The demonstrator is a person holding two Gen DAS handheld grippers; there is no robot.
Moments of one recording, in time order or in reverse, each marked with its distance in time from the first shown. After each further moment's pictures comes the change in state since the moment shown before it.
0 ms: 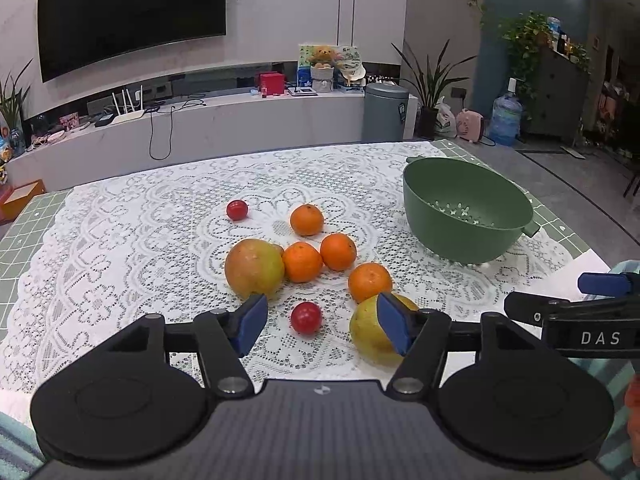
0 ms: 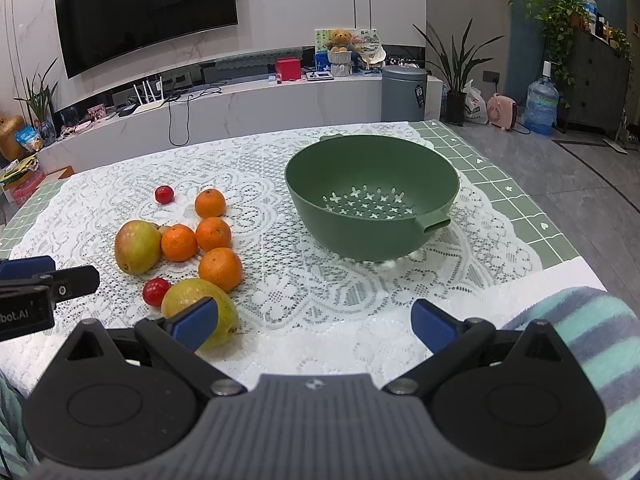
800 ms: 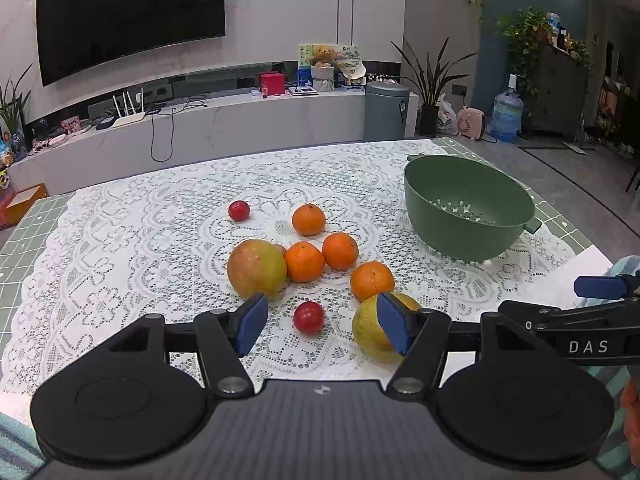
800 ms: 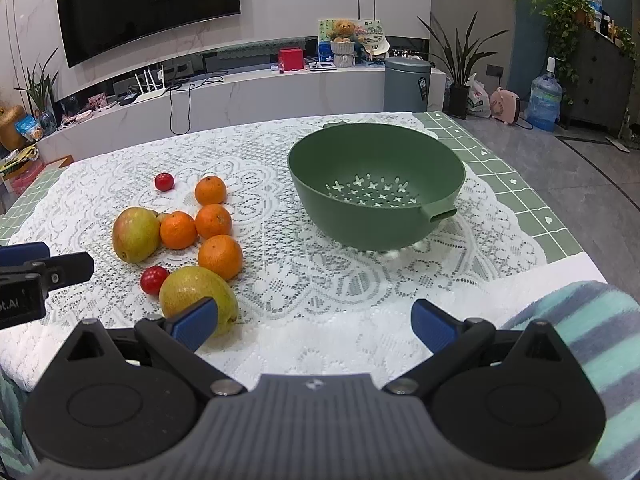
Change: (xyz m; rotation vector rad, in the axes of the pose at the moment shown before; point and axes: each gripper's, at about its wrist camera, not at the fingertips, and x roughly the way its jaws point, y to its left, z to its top) left arm 0.000 0.001 0.001 0.011 0.005 0.007; right arm 0.007 0.003 -0.003 -0.012 0.030 -0.001
